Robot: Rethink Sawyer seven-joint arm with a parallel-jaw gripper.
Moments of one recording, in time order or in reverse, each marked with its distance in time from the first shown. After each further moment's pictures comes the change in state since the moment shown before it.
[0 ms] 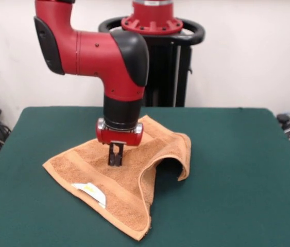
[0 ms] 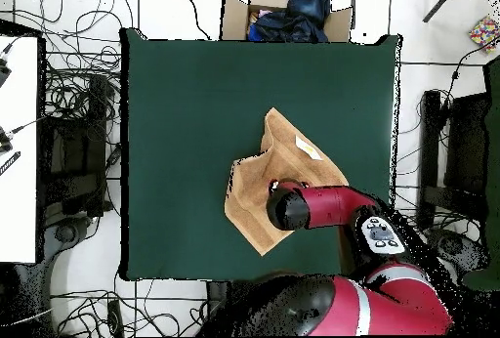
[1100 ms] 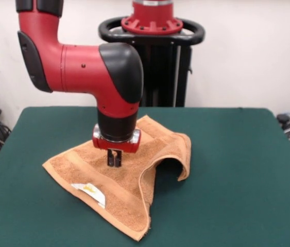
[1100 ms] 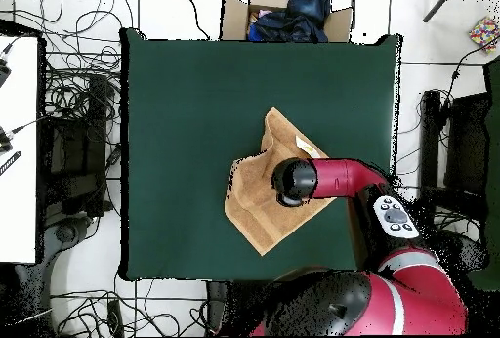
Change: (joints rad) arm -0.071 0.028 0.136 -0.138 0.022 0.394 0.000
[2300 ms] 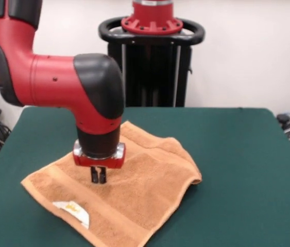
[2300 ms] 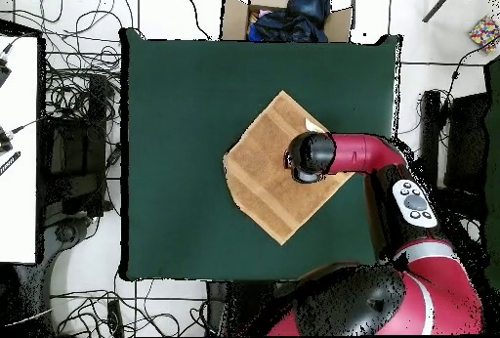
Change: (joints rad) arm -0.075 0.046 0.110 -0.186 -0.038 0.168 -0.135
